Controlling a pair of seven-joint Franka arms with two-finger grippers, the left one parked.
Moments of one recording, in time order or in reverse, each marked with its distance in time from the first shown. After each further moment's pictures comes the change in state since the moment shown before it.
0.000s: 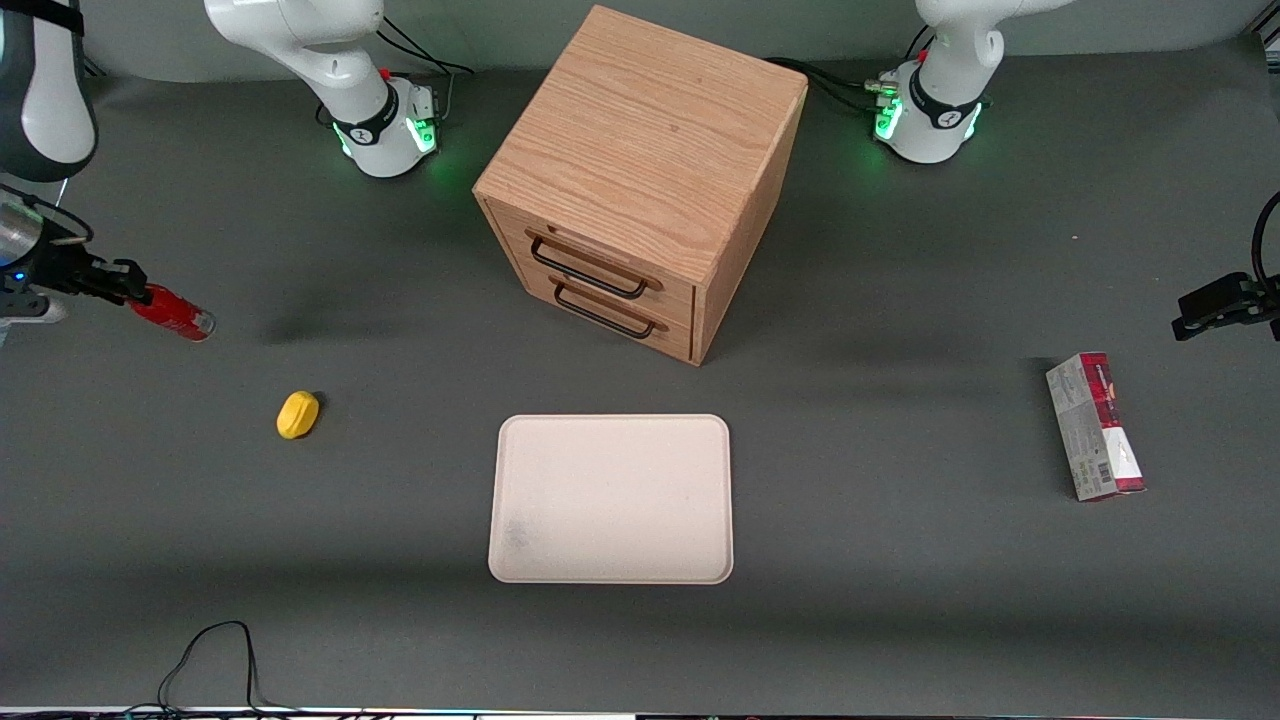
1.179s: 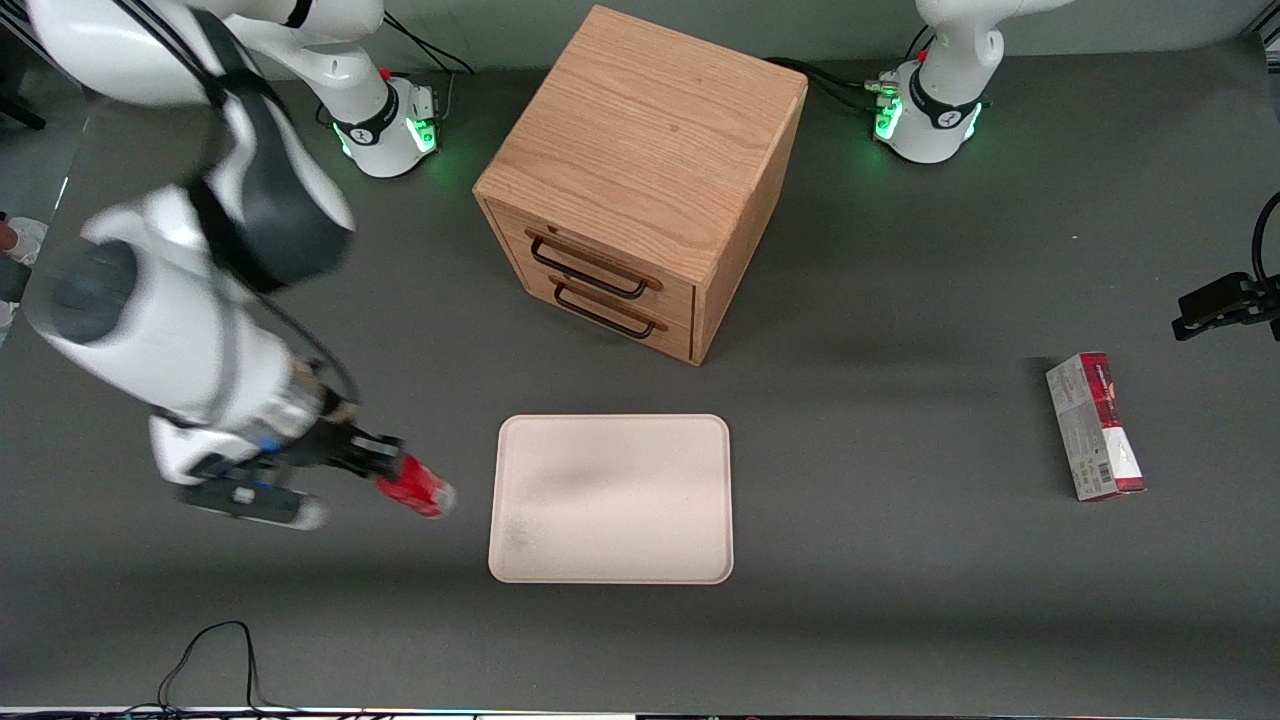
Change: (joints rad) arm 0.026 0.770 0.745 0.937 -0.126 -0.014 0.837
